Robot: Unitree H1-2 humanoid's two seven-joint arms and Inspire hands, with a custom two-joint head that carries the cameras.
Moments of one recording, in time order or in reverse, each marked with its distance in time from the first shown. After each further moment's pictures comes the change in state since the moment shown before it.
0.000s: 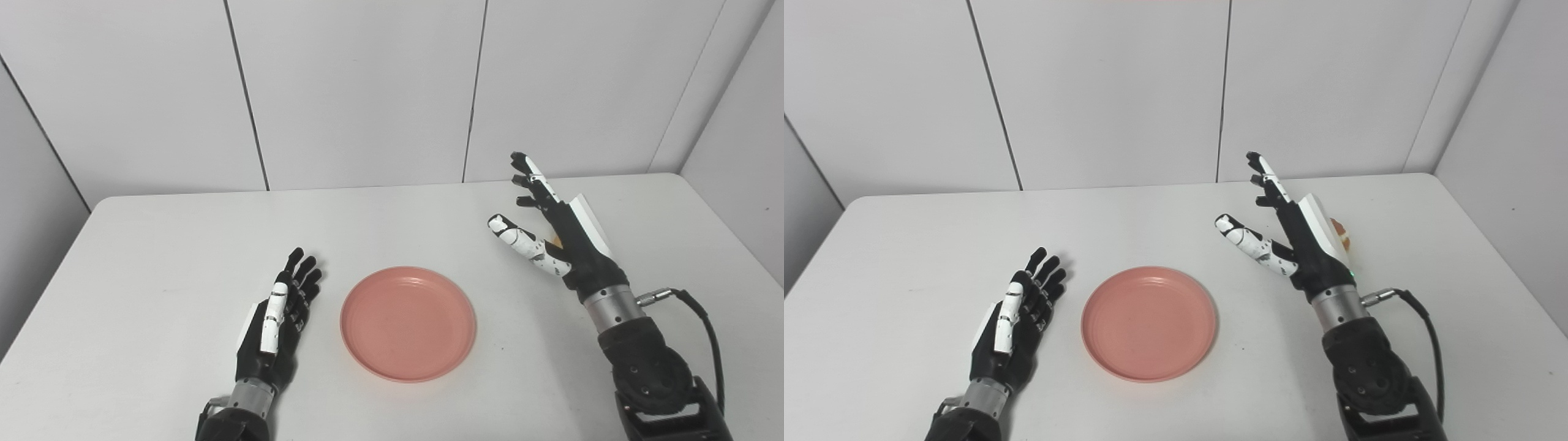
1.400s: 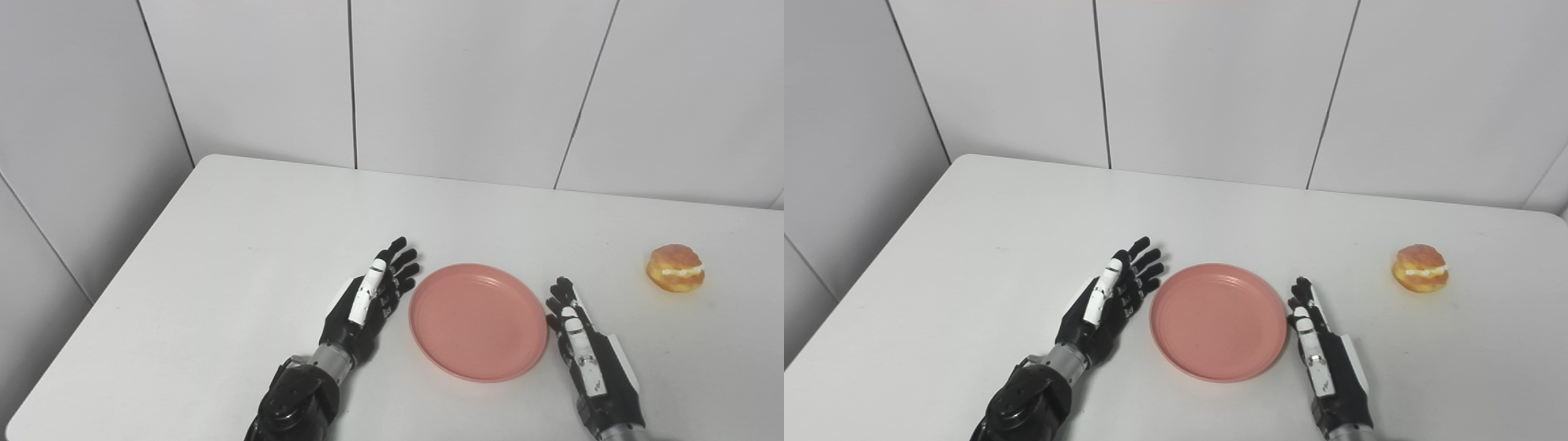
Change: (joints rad) left arm -0.001 -0.014 -0.032 -0.130 -0.015 0.200 0.029; right arm 0.273 0.245 -0.004 0.175 0.443 -0.081 0.021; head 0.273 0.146
